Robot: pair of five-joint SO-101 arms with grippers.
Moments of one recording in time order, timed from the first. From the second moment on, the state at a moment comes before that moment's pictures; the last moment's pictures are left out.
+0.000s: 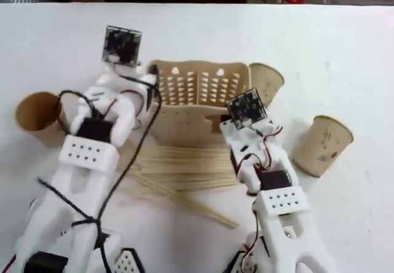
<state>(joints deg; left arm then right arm) 3.6 -27.3 41.4 28.1 -1.4 -14.2 -47.0 76.3 9.0 20.0</state>
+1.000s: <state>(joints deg) 4.3 -25.5 40.9 27.3 2.9 -12.8 -91.7 78.4 43.8 22.8</state>
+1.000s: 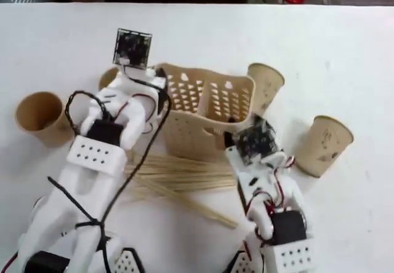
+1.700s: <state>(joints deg) 2.0 -24.3 40.7 25.6 7.5 -14.2 -74.2 72.5 36.0 28.2</state>
